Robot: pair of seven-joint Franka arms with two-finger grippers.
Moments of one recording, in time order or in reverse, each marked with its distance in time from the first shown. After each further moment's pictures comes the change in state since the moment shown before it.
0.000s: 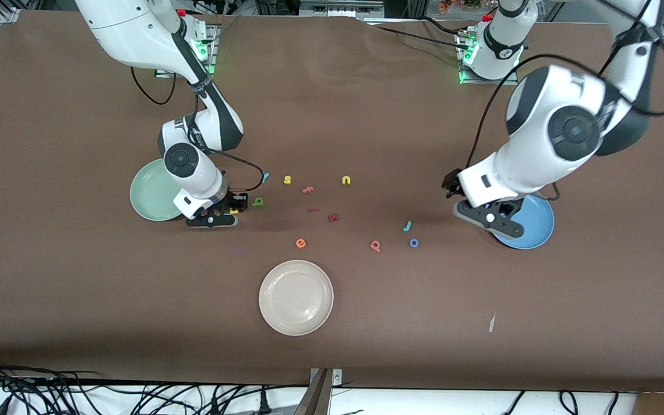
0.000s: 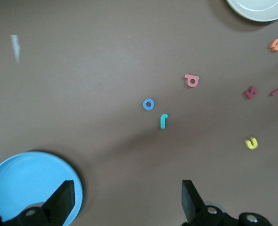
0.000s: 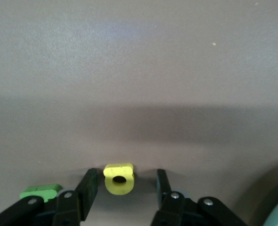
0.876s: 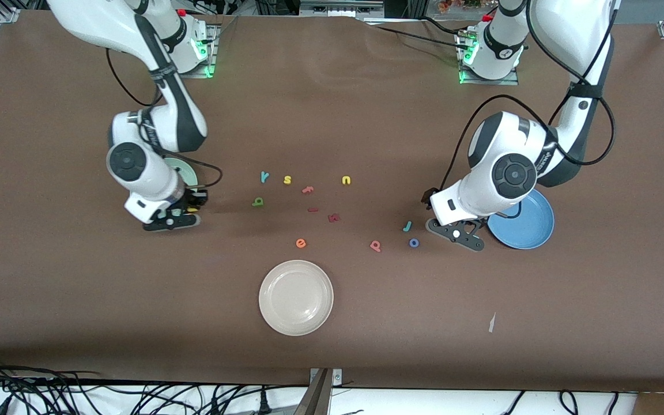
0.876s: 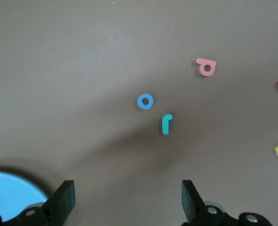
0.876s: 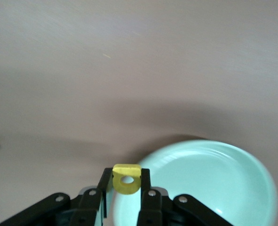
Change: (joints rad) left arm -0.029 0.119 0.000 -0.082 0.000 0.155 -0.001; right arm 0.001 -0.156 -0.204 0.013 -0.001 -0.289 -0.332
